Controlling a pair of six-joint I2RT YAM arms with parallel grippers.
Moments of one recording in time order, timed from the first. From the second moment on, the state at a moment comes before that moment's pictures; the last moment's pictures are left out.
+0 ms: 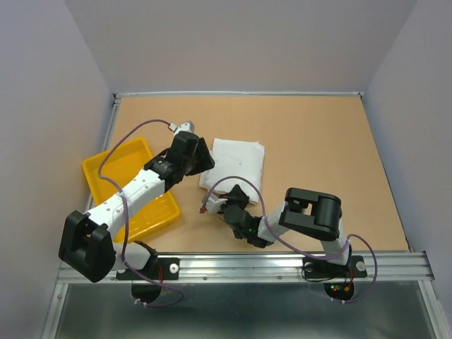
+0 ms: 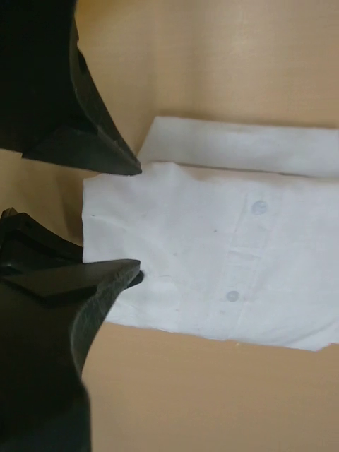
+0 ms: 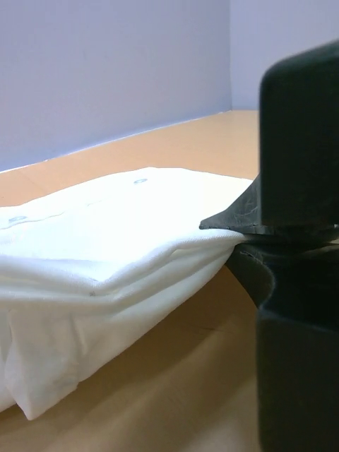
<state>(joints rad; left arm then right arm) -0.58 1.28 0.91 -0.38 -0.12 -0.74 1.23 2.00 0.72 1.00 0.96 -0.83</state>
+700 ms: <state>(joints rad) -0.27 1.12 1.23 -0.53 -0.25 -0.55 1.29 1.81 1.16 0.09 0.75 -0.40</state>
